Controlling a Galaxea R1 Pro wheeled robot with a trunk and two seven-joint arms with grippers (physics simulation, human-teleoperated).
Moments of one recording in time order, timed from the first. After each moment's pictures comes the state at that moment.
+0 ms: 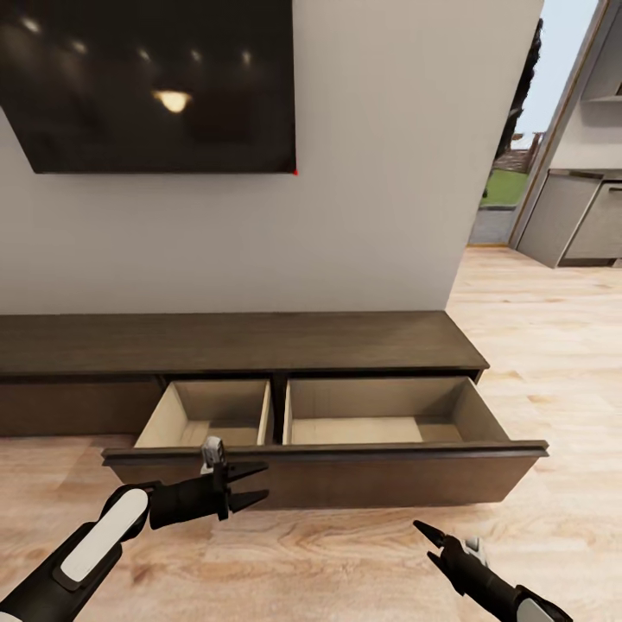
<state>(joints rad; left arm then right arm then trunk) -0.42 0.34 -0.38 -1.15 1.38 1.00 -0.59 -0.48 -0.24 0.00 -0.18 -0.86 0.35 0.88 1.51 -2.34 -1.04</state>
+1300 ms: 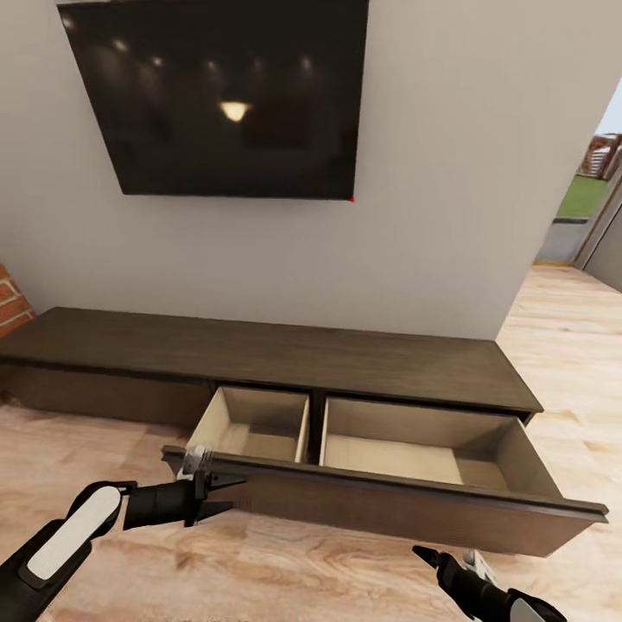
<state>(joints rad) -0.42 0.45 -0.37 -1.15 1.39 1.00 -0.37 -0.48 -0.23 0.07 -0.19 -0.82 0.34 0.61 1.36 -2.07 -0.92</state>
